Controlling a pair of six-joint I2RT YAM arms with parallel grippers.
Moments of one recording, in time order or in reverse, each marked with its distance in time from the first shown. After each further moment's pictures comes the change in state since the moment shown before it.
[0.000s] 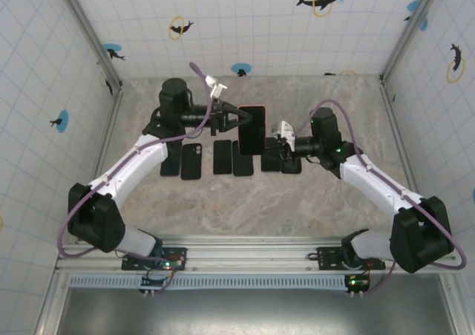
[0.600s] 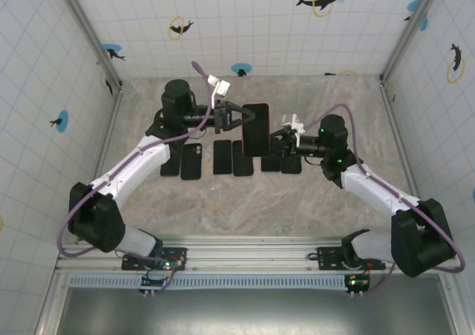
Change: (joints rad) left arm -0.024 0.002 -0.018 0.081 -0.080 -0.203; right arm -0.026 -0.022 -0.154 0.507 -0.021 0.485
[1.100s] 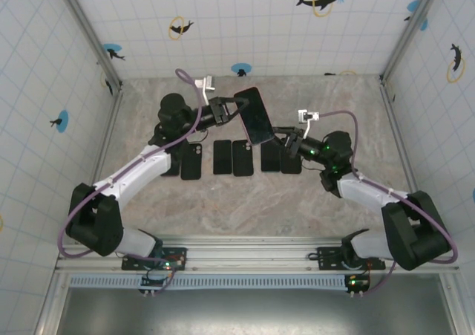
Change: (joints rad) left arm -0.001 -0.026 -0.165 0.318 -0.319 -0.494; right arm 0.013 0.052 -0.165 0.545 0.249 0.890
